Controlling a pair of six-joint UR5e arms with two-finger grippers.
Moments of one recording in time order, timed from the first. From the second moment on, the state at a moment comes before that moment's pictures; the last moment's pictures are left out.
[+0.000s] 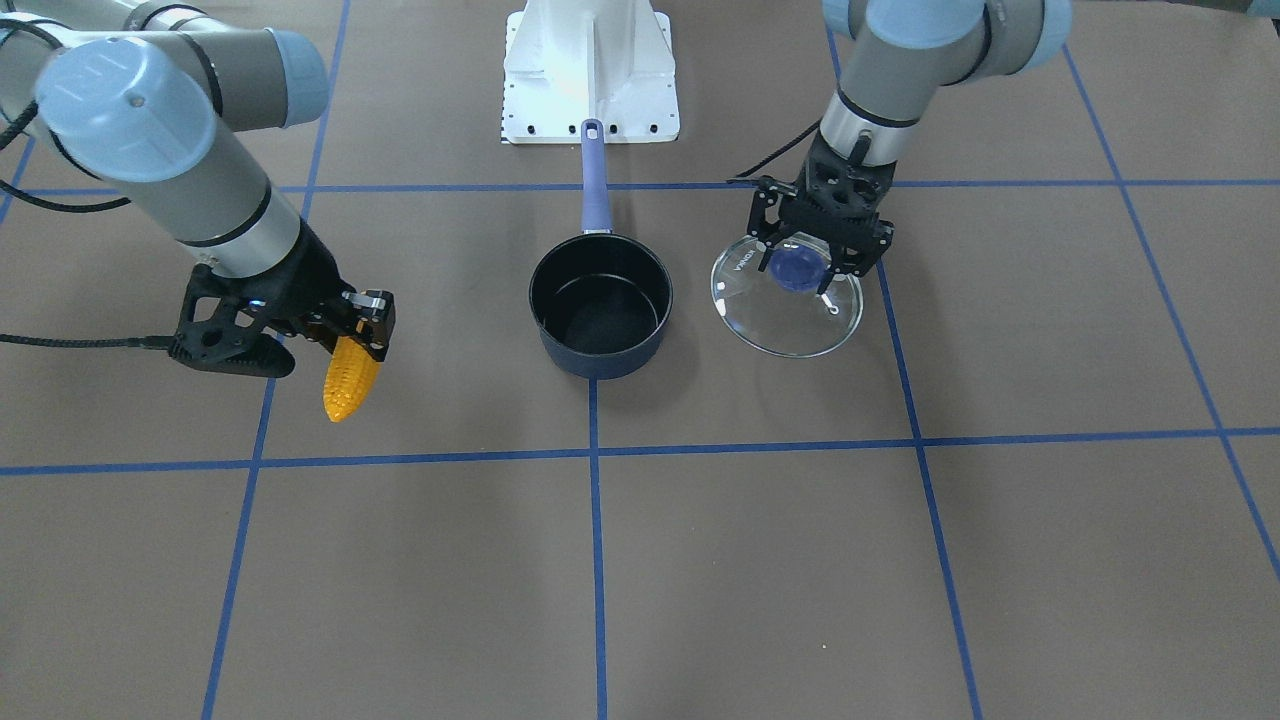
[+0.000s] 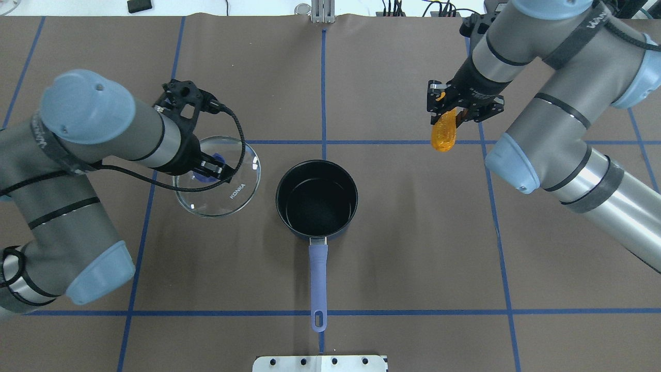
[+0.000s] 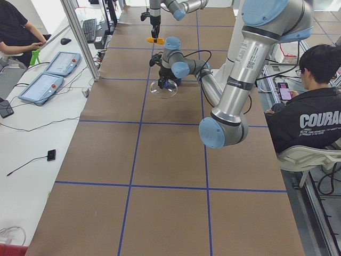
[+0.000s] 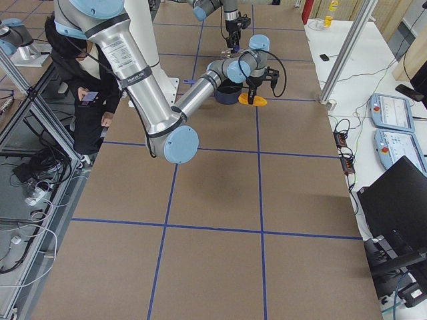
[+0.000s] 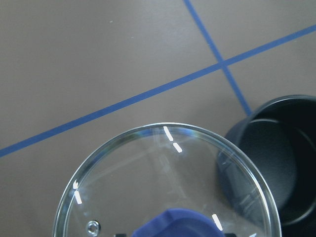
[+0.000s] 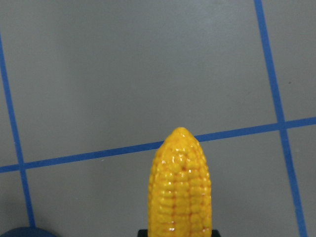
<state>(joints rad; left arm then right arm) -0.71 -1.93 -1.97 -1.72 -1.95 -0.68 0.85 -0.98 1.76 -1.62 2.16 1.17</state>
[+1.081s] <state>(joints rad) -1.00 -1.62 -1.73 -2.20 -2.24 -0.41 0.55 -0.75 1.67 -1.66 1.90 1.44</state>
